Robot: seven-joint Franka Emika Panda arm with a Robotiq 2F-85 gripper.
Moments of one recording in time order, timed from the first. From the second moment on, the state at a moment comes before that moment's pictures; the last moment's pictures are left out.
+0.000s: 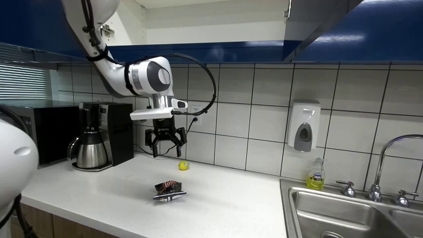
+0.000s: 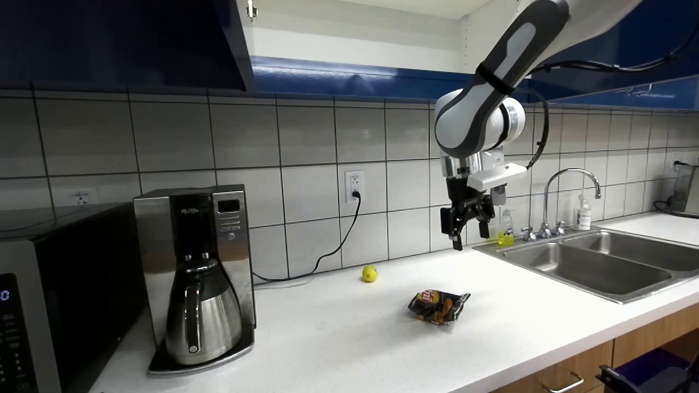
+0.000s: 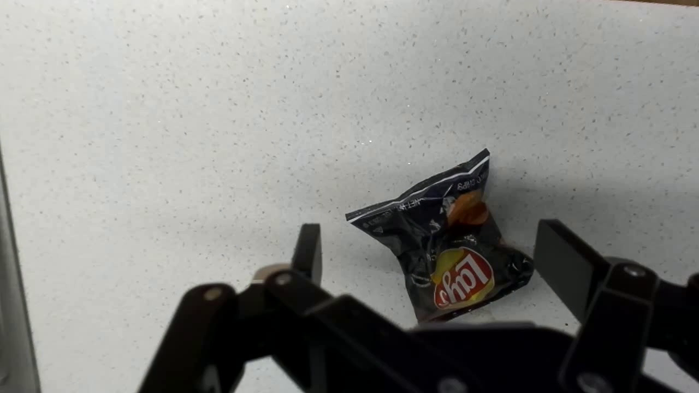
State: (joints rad) arm -0.01 -0.13 -0.02 -2.46 -0.21 2.30 -0.03
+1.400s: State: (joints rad) arm -0.01 0.21 -0.02 -2.39 -0.02 2.51 -0.45
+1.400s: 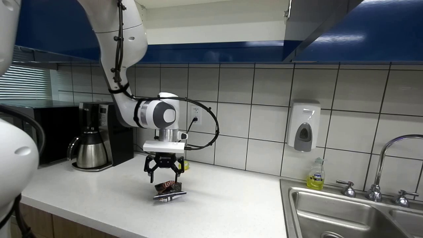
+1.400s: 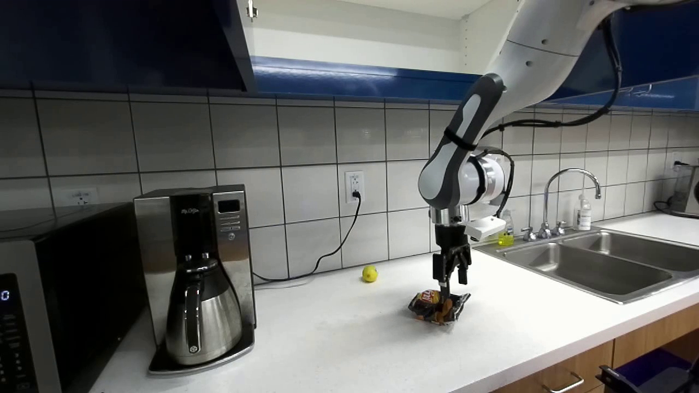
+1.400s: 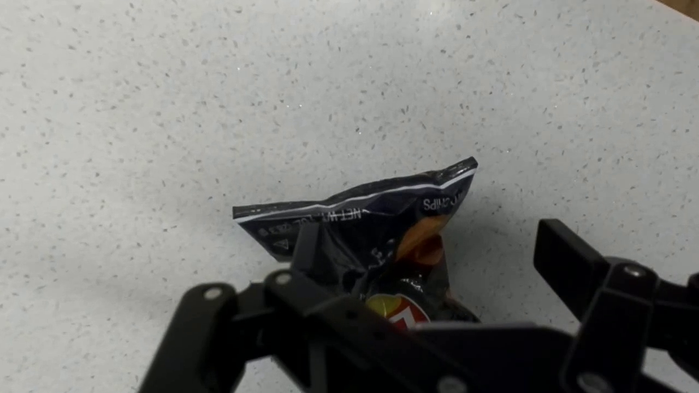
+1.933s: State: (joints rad) arm -0.01 0.30 -0.01 -2.30 -0.02 2.51 -0.45
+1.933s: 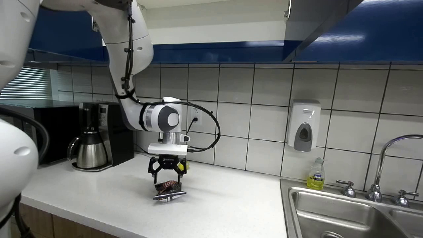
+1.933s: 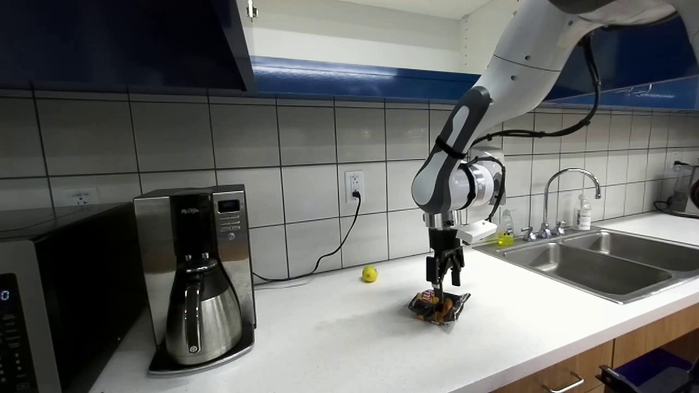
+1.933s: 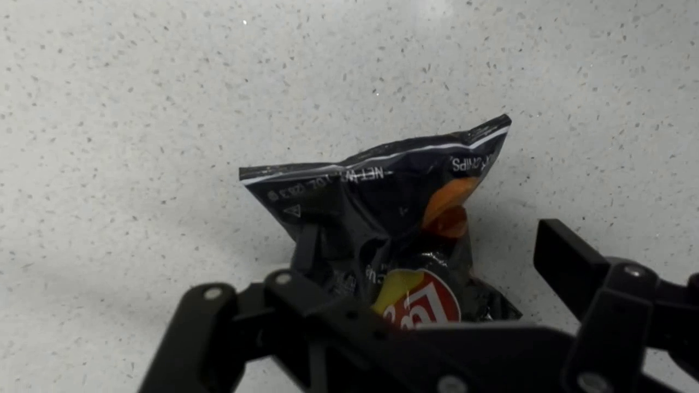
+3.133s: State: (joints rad) arm -0.01 0.44 -0.01 -2.17 -0.02 2.51 -0.43
